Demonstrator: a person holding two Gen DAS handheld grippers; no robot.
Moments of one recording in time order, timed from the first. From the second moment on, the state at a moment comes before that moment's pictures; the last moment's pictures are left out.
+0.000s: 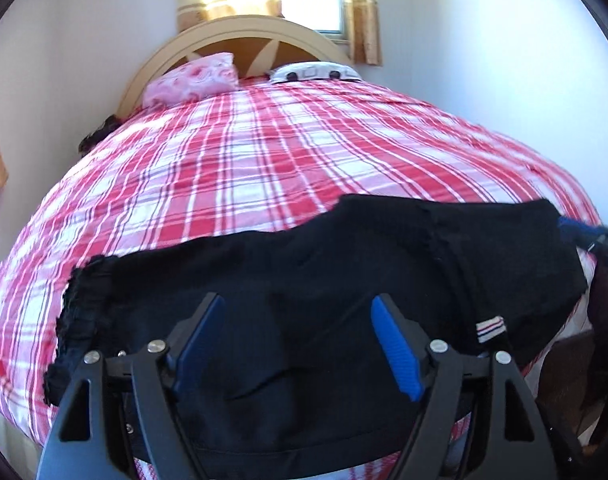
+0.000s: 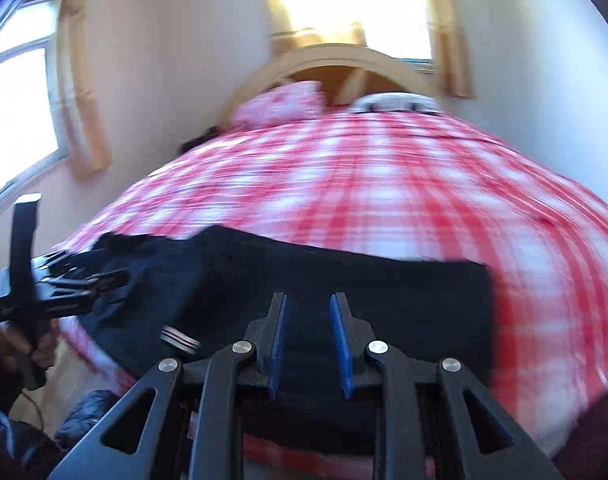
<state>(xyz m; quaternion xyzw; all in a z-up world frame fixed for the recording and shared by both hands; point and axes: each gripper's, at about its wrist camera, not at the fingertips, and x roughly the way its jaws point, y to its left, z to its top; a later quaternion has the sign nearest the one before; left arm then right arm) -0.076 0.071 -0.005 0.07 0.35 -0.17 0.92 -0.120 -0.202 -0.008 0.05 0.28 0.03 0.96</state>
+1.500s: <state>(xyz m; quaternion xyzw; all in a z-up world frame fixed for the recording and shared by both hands) -0.051 0.231 -0.050 -0.09 0.39 0.02 0.92 -0.102 -0.173 -0.024 0.17 0.25 -0.02 0.95</state>
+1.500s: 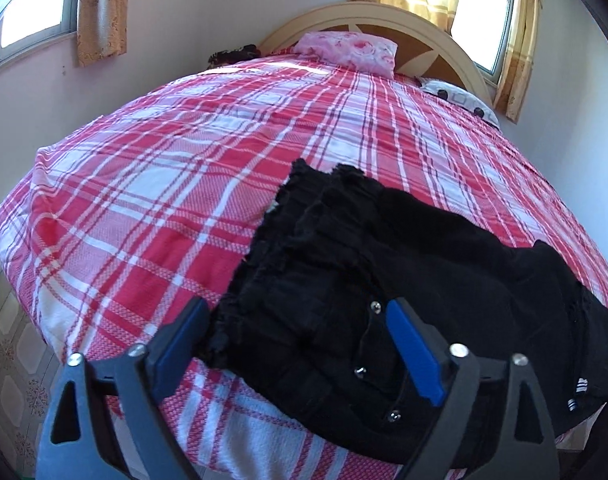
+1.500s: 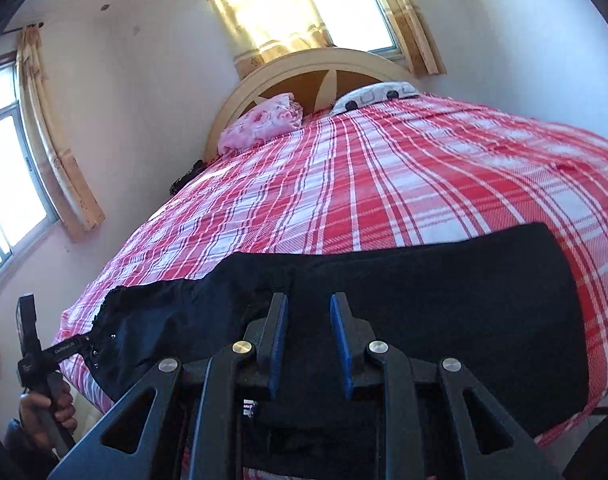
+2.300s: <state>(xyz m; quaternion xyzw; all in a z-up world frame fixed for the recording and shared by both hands) -0.052 0.249 -0.066 -0.18 0.38 0.01 0.91 -0.095 -0.155 -0.022 0.17 0.26 0.00 0.95</state>
